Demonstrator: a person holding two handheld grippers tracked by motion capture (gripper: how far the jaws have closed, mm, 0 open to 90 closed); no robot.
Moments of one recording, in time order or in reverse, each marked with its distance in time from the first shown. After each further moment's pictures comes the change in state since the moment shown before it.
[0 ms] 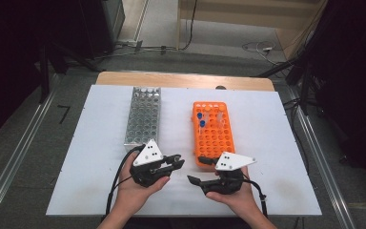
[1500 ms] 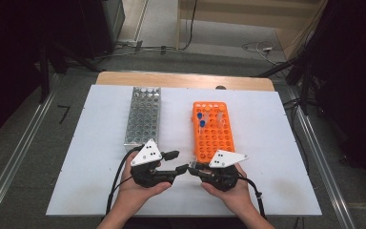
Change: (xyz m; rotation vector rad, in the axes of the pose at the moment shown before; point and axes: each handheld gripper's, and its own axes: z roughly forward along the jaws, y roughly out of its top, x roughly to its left) left arm -0.007 0.000 0.004 -0.047 -0.051 -0.031; right arm -0.002 0.000 0.019 0.071 -0.010 -0.005
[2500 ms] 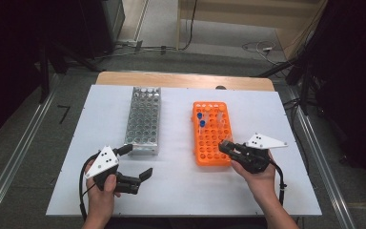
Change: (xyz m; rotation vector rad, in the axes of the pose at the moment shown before) left arm 0.037 -0.040 -0.066 -0.141 0.165 -0.002; right arm -0.064 -0.007 -0.056 -0.136 -0.175 0.131
